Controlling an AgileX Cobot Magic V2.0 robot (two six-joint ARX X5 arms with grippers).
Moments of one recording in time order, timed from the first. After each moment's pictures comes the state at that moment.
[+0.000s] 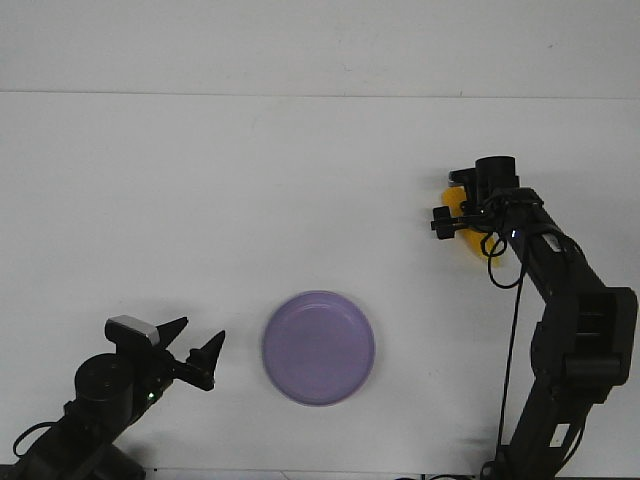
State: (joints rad) left arm -0.53 0.44 0.53 -0.36 0.00 -0.30; right arm 0.00 1.96 1.51 -0.63 -0.03 -0.10
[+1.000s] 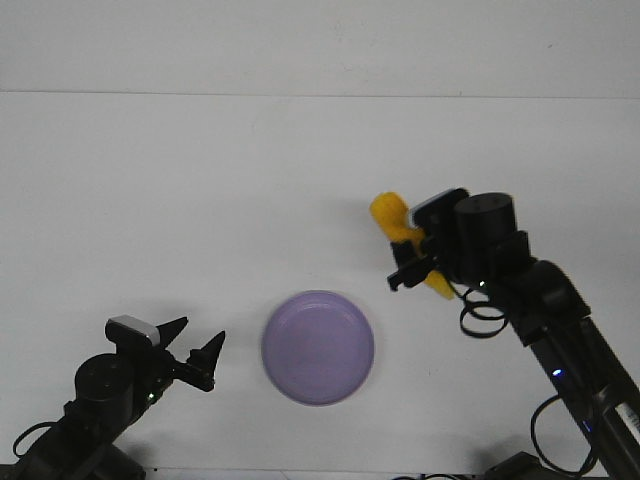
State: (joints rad) left arm -0.53 0.44 0.53 -0.36 0.00 -0.29; right arm 0.44 1.26 1.35 -0.81 -0.15 -0.03
